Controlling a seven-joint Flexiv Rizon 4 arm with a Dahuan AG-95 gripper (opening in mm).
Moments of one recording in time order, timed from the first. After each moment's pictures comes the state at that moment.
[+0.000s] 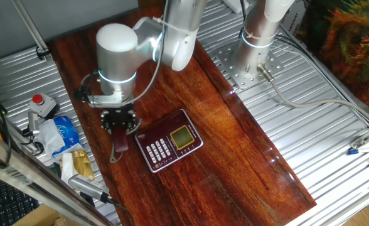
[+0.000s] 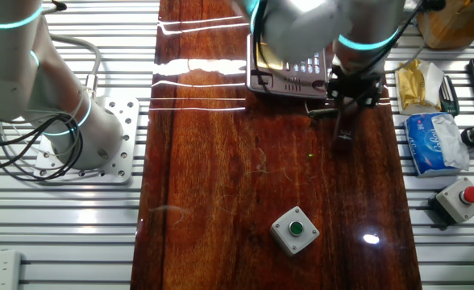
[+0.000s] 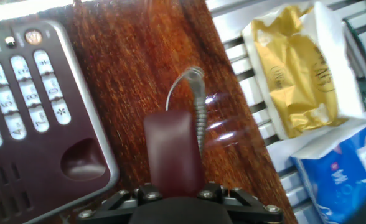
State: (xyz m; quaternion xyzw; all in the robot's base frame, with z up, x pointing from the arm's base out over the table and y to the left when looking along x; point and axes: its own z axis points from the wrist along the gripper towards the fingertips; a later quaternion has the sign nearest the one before) arm 0.622 0.072 0.056 -0.56 0.83 -0.03 0.10
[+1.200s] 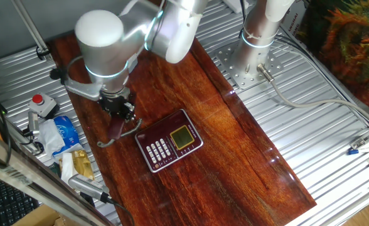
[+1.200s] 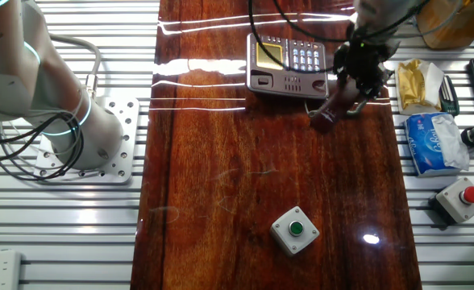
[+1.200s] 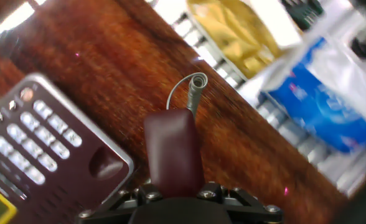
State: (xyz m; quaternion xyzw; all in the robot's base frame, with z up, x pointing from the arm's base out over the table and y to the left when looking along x) arm 0.603 0.063 0.125 -0.32 0.95 -0.03 0.01
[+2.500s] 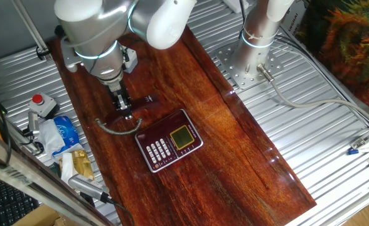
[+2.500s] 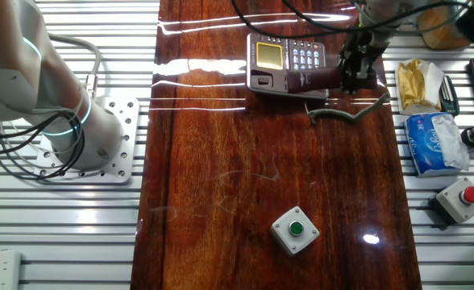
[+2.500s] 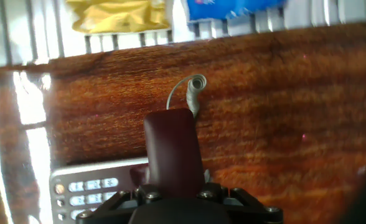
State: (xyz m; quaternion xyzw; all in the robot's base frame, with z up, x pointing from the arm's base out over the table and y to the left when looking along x) arm 0.575 0.073 0.159 0.08 1.00 0.03 -0.03
